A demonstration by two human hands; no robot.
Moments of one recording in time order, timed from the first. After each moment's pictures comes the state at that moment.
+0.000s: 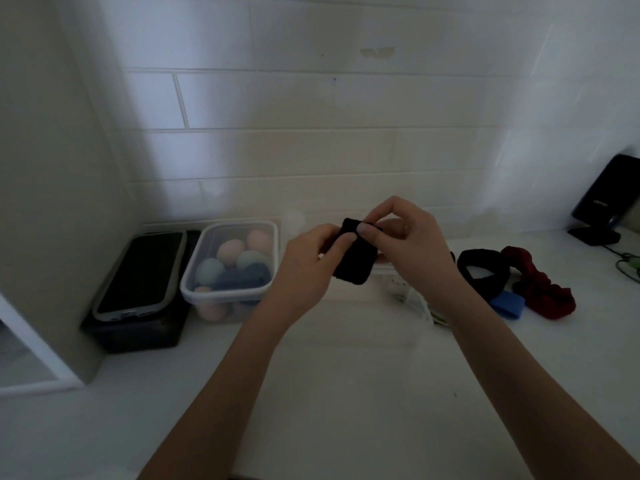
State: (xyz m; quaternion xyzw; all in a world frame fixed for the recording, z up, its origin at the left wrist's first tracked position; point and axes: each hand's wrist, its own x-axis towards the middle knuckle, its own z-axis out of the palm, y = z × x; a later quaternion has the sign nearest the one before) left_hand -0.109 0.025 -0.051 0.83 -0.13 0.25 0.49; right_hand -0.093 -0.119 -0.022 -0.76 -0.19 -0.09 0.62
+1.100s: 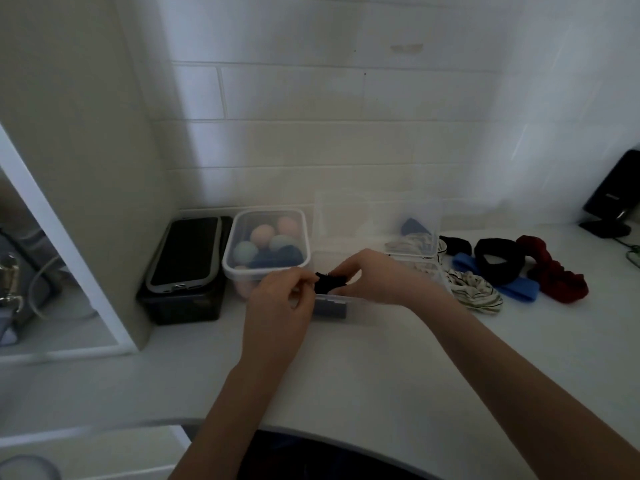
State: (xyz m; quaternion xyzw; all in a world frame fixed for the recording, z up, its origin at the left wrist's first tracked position) left_hand -0.183 0.082 -0.109 0.85 -0.03 0.36 0.39; right_hand -0.102 -0.065 -0.061 -0.93 -0.27 0.09 0.23
